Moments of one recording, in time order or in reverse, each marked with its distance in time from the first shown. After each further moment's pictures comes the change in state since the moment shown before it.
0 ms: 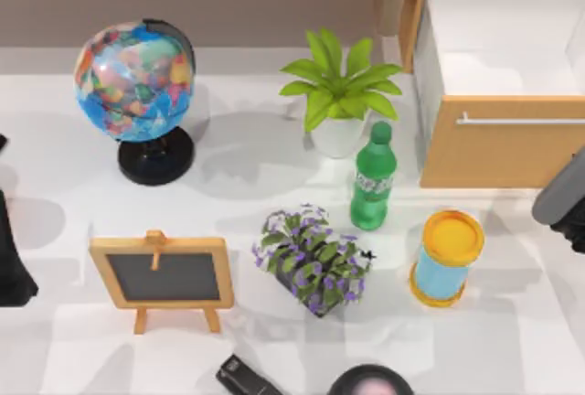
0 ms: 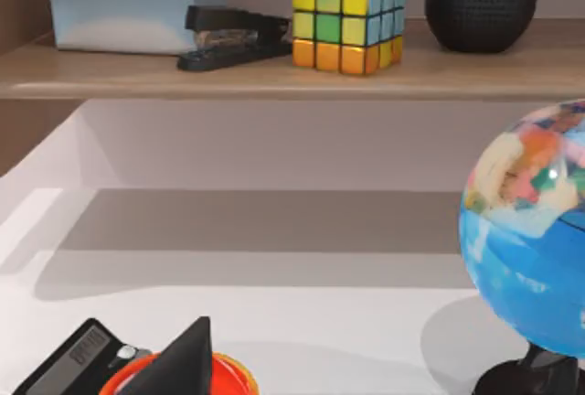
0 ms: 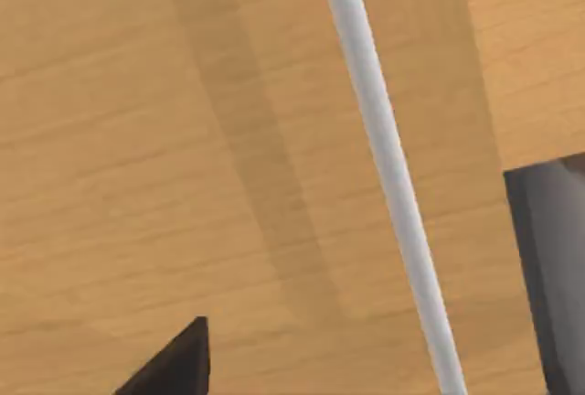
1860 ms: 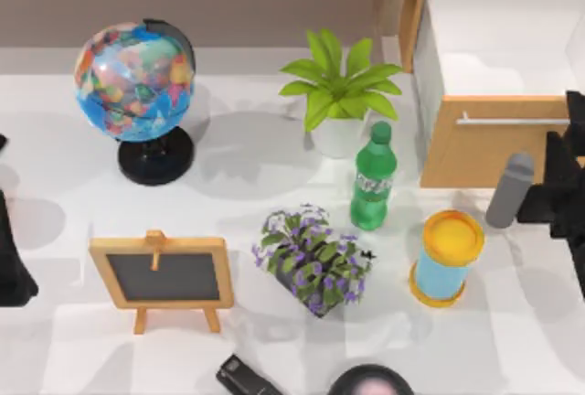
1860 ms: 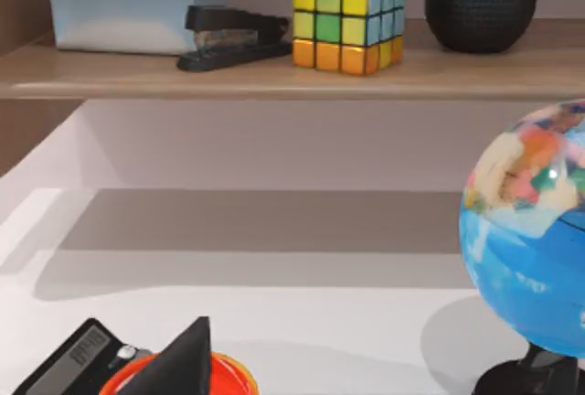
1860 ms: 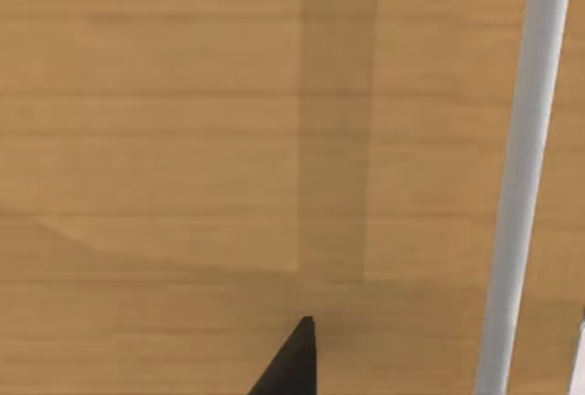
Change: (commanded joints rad) left arm 0.000 0.000 0.000 0.000 0.000 0.000; right arm 0.118 0.259 0.109 0.244 0.106 -0.326
